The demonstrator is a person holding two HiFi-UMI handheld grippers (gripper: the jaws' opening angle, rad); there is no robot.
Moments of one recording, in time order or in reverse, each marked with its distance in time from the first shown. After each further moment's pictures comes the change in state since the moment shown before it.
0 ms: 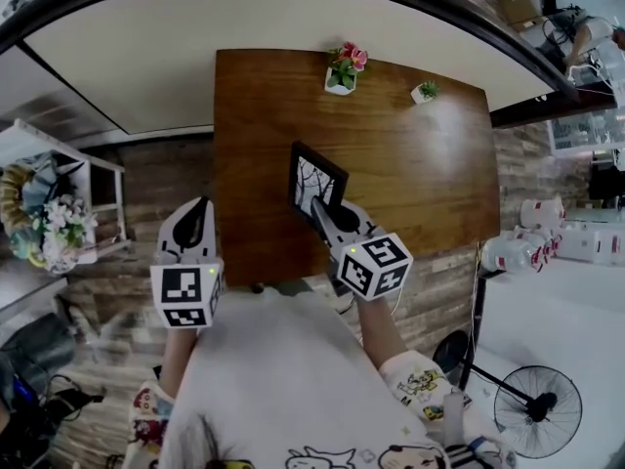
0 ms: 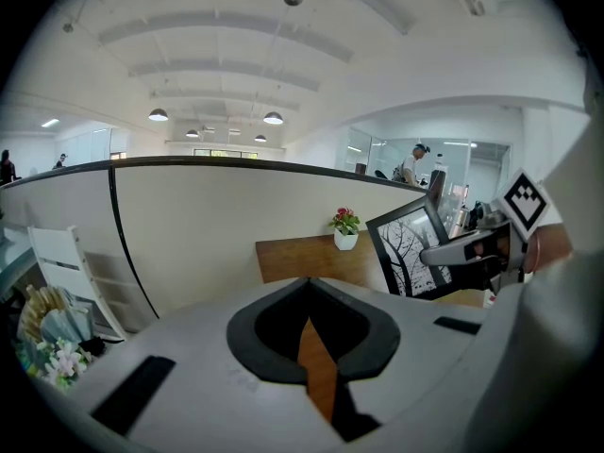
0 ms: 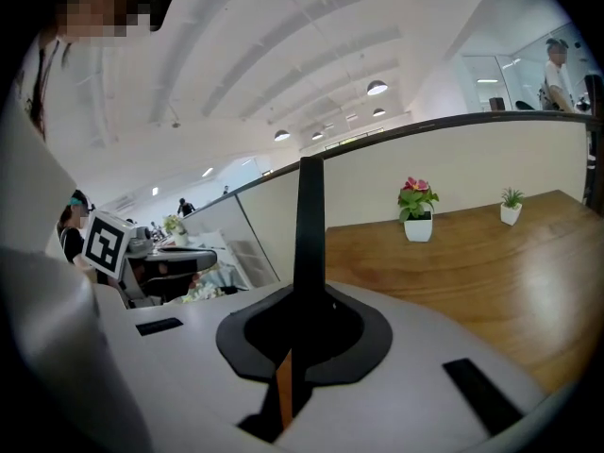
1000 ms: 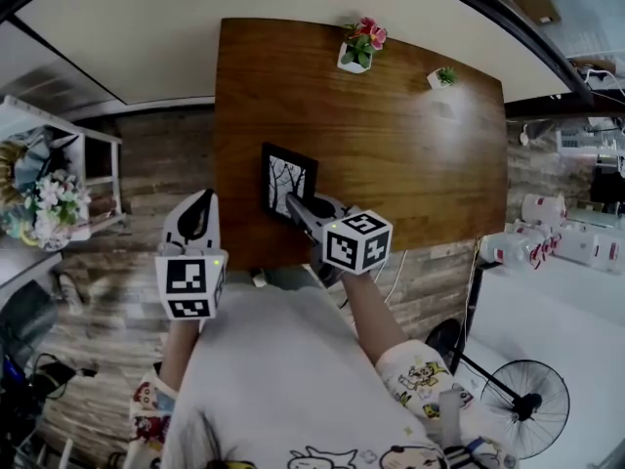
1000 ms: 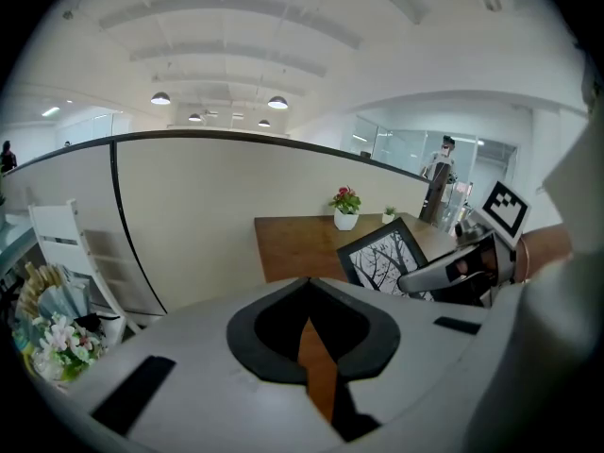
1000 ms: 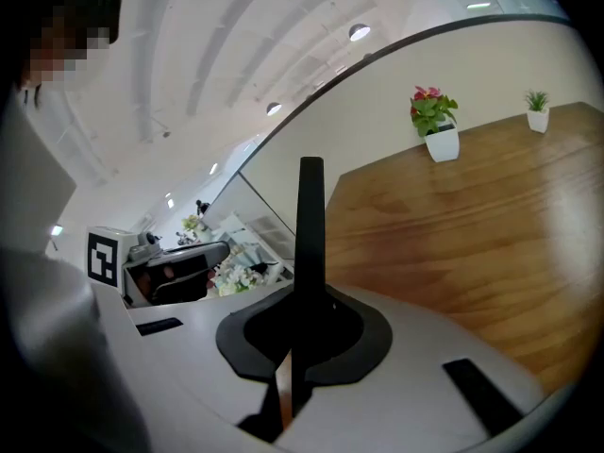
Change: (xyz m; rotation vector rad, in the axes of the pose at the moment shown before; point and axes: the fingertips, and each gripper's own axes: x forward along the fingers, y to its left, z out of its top) left arm 0.014 -0.004 -0.049 -0.045 0.087 -0.001; right arm 0.051 0.019 -0.078 0.207 0.229 0.167
